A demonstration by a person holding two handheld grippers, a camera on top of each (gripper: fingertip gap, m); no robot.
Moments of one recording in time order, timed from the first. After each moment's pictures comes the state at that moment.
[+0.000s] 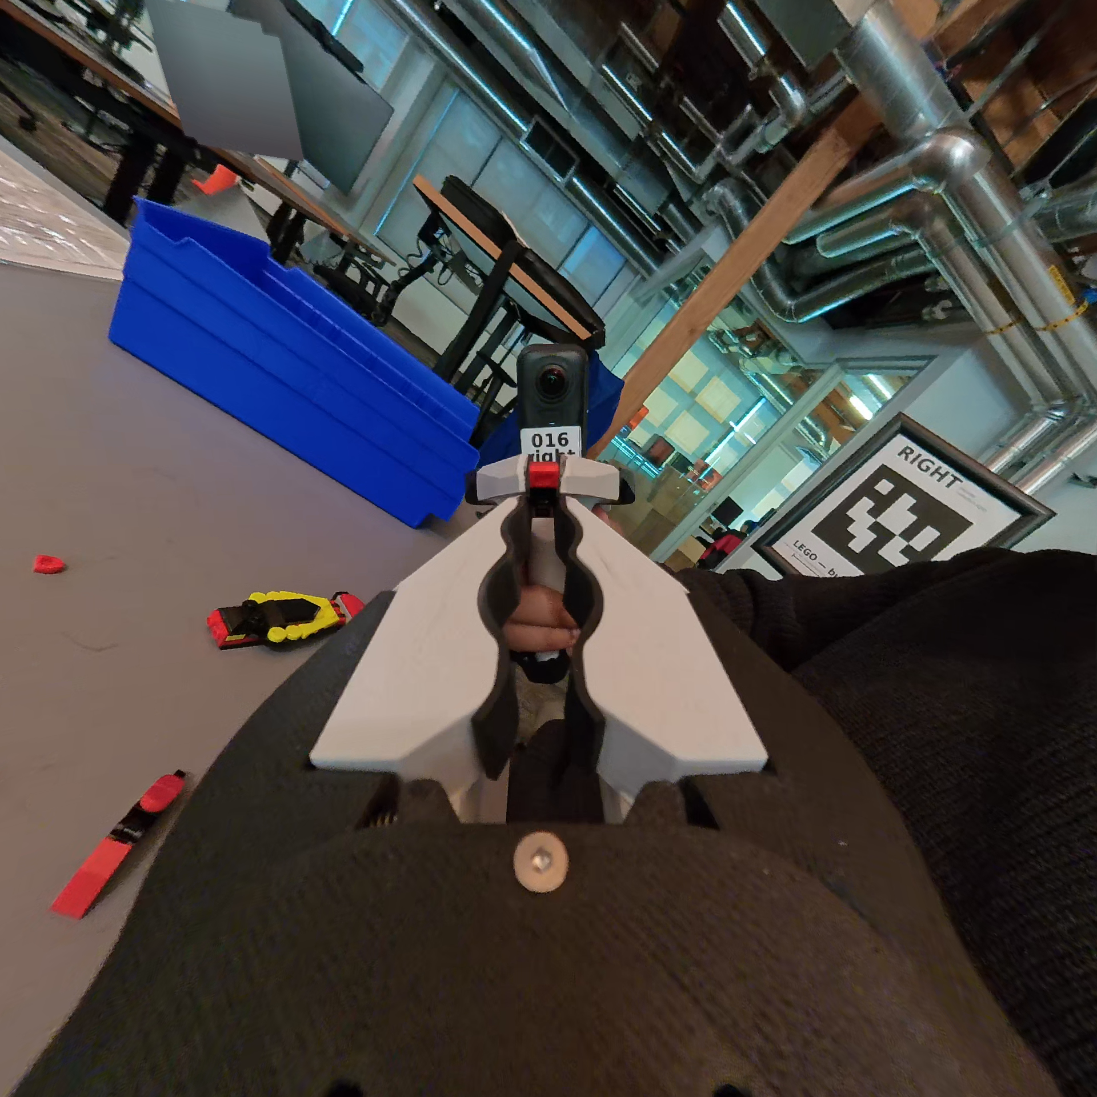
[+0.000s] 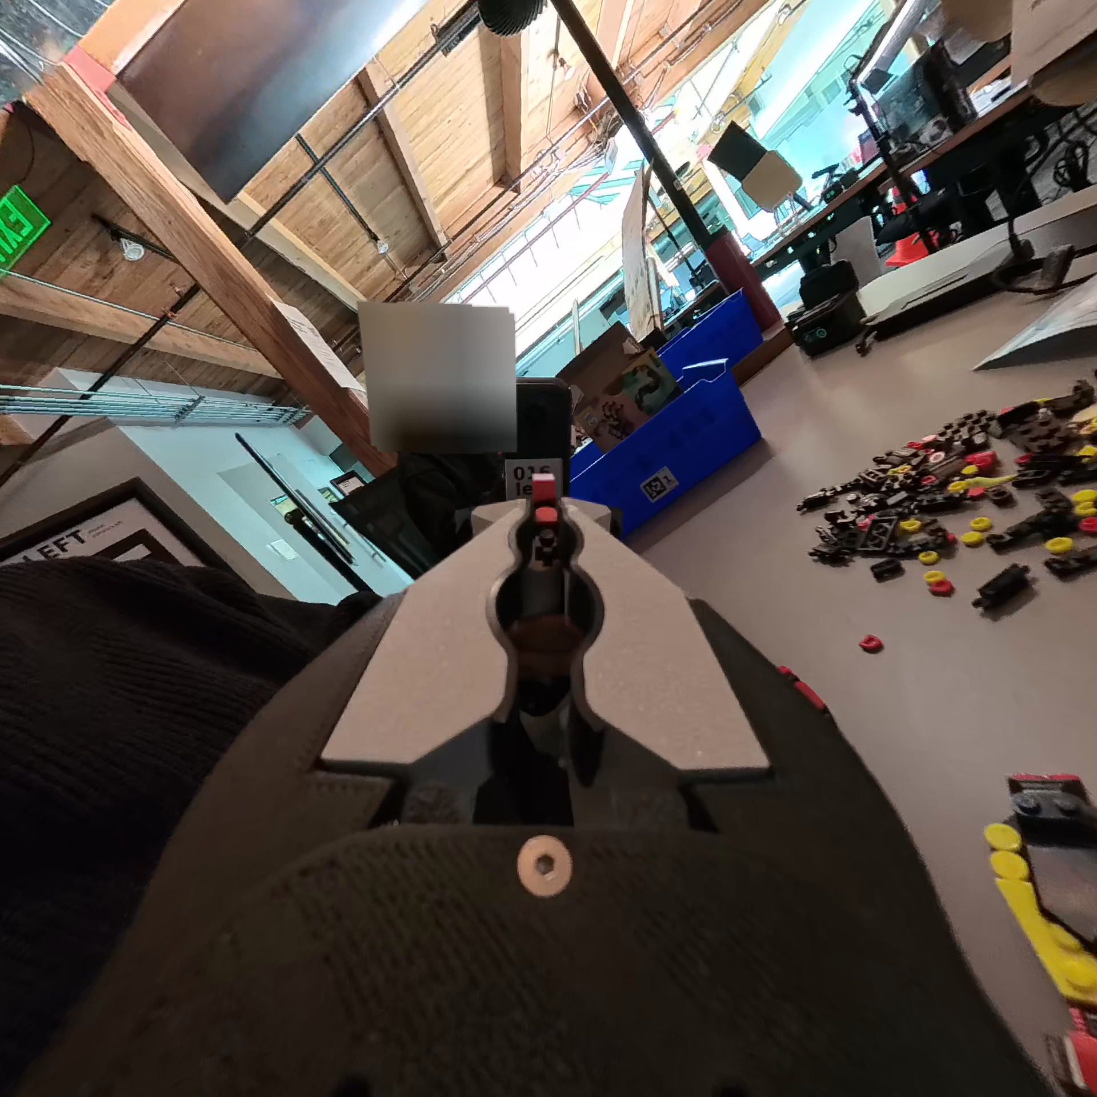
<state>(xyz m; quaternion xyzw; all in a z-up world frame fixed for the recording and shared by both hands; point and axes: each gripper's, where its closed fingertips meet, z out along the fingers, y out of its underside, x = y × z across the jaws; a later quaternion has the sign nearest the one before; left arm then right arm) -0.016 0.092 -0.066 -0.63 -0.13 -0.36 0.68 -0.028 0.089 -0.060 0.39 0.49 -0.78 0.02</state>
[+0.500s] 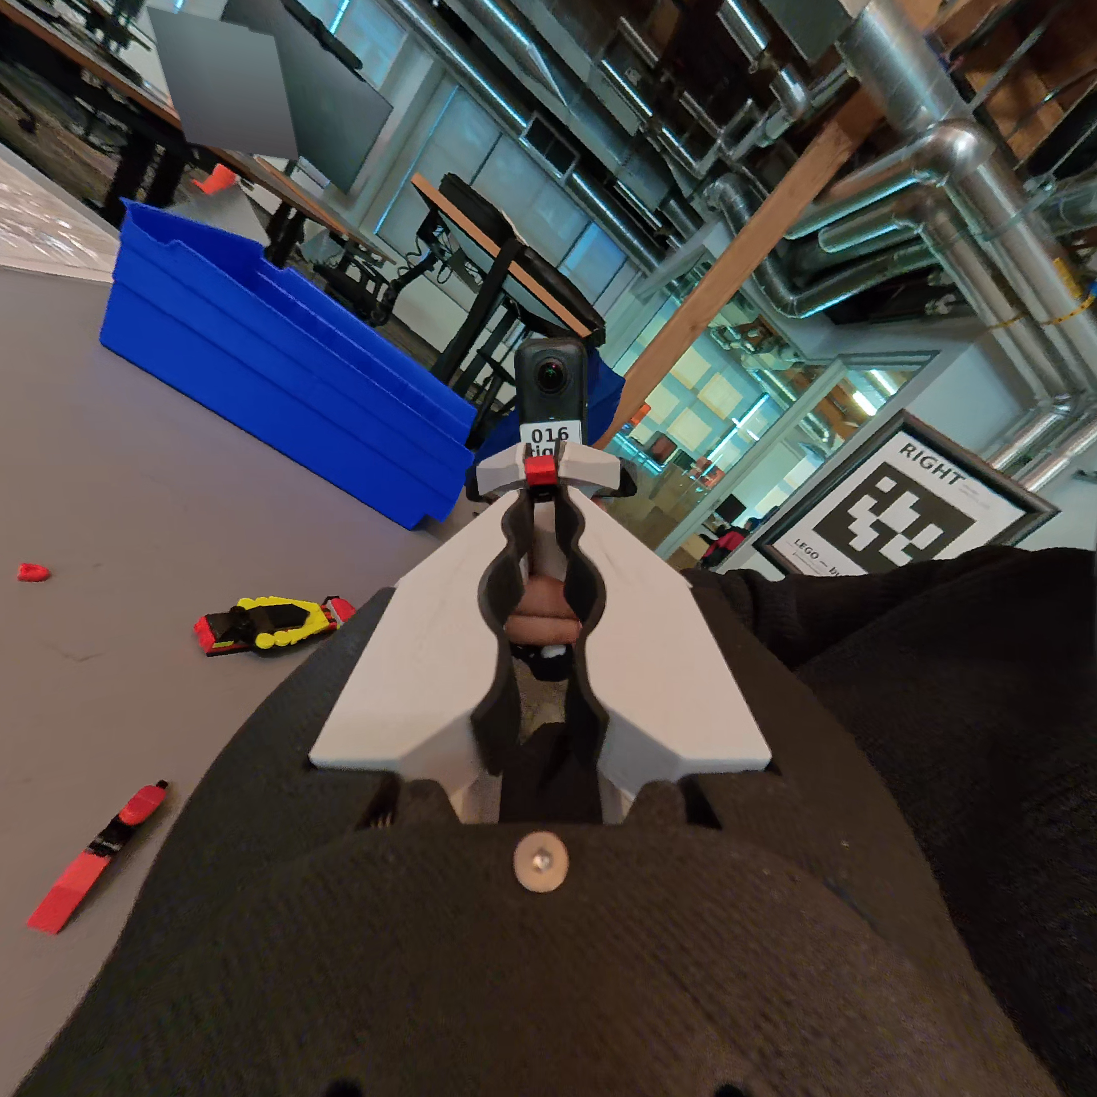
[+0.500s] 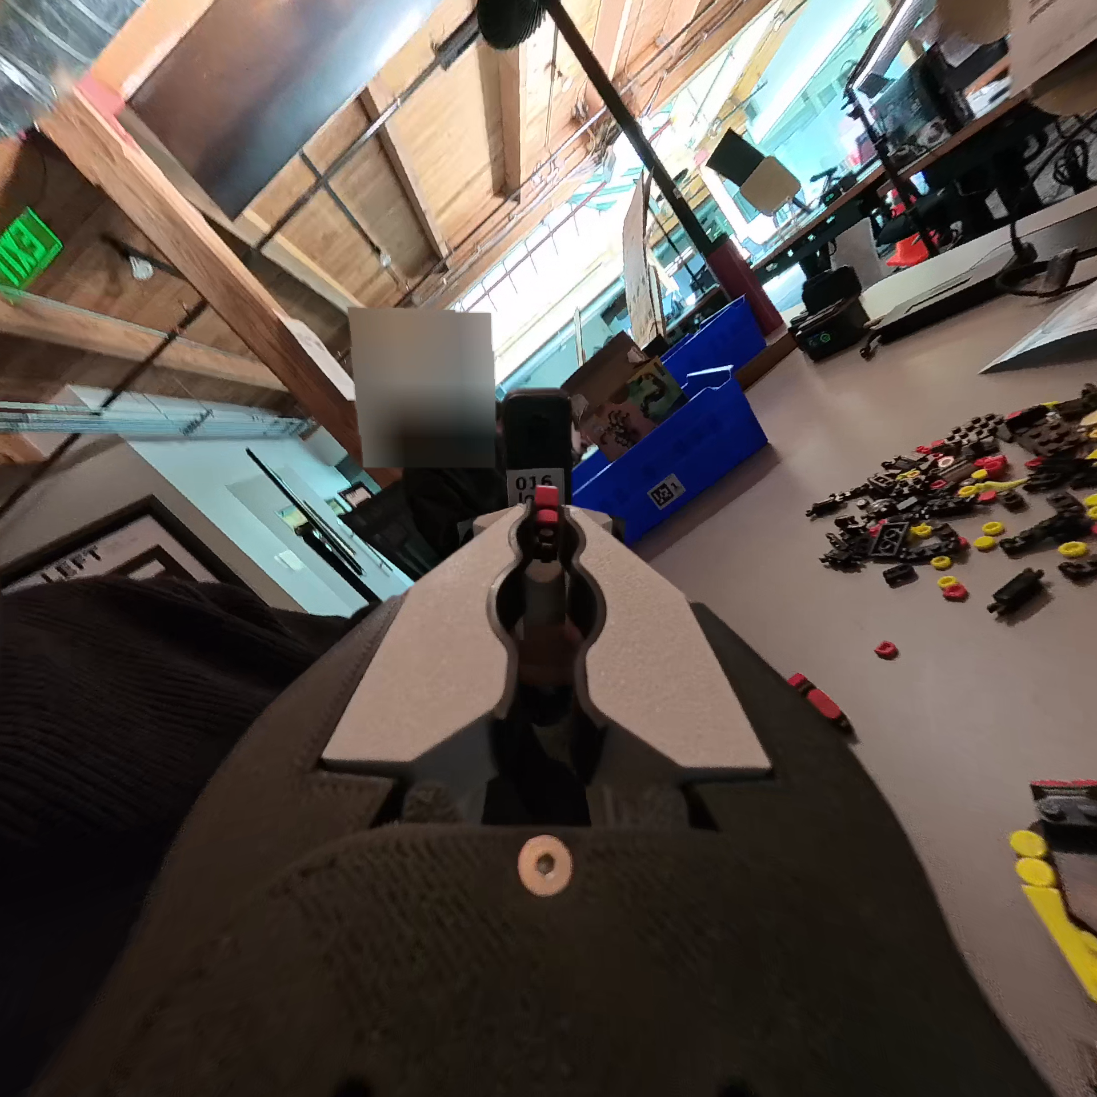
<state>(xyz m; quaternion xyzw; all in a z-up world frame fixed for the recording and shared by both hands) -0.012 0.094 -0.061 -0.63 -0.13 -0.36 0.68 -0.027 0.091 -0.051 0.39 0.47 -0.79 0.03</state>
